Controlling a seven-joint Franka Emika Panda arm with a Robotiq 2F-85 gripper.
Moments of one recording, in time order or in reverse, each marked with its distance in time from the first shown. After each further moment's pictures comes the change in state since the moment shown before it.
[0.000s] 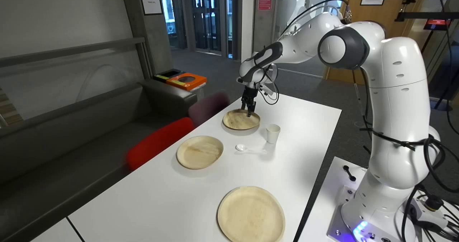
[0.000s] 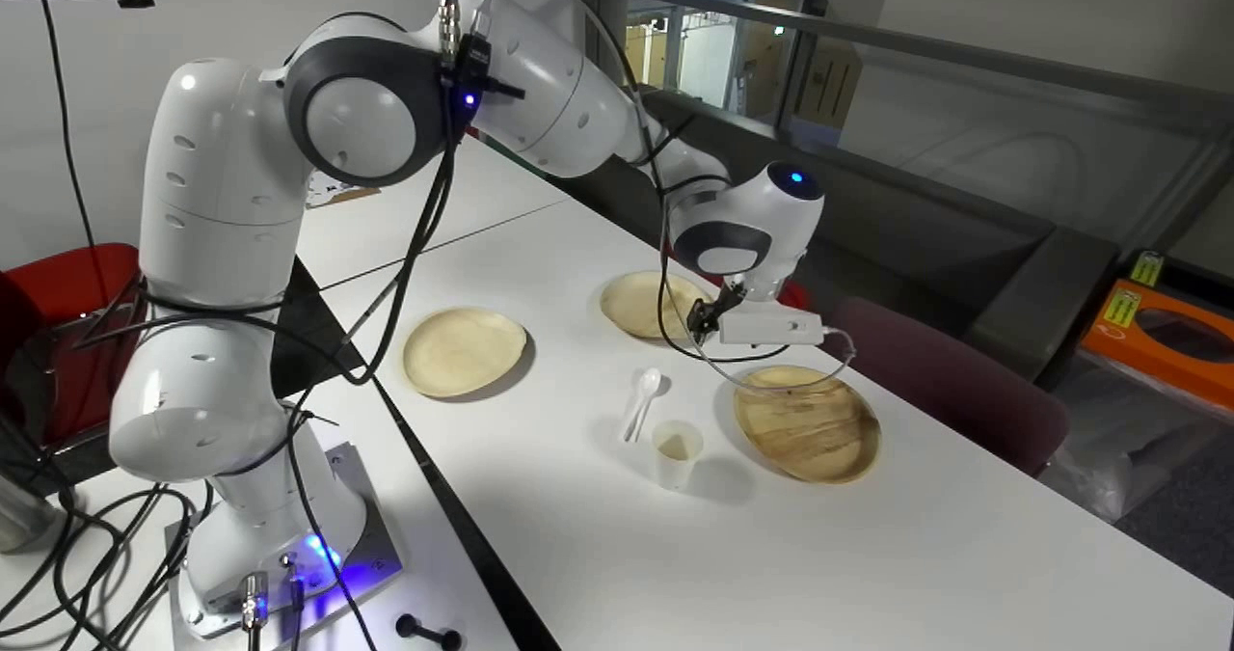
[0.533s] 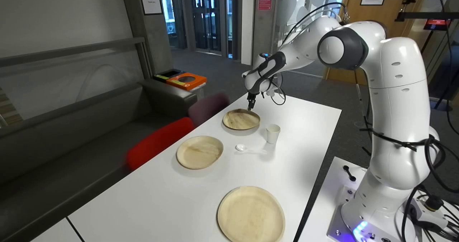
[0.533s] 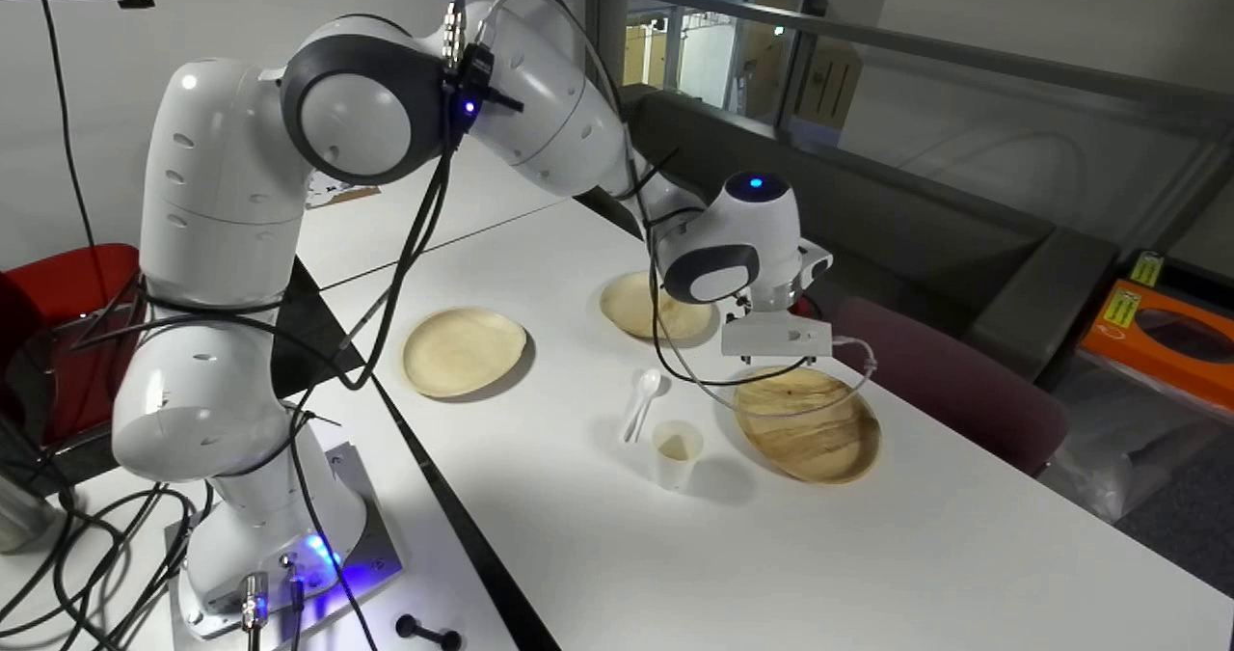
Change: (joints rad) arm 0.026 0.001 -0.058 -0.101 -0.203 0.428 0.381
